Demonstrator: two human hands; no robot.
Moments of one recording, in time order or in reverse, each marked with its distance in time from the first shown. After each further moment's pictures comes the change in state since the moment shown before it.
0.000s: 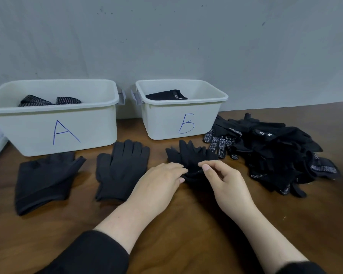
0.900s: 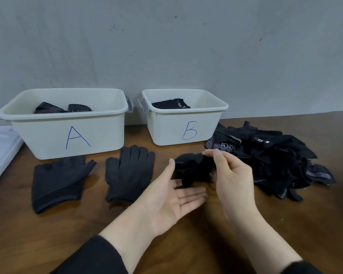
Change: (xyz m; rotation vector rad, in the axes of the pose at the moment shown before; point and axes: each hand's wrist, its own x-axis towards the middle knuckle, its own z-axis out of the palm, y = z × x) left_hand -0.030 0.039 -0.037 -1.936 -0.249 -0.820; right_hand -0.010 -0.058 0.010 0.365 0.290 -0.001
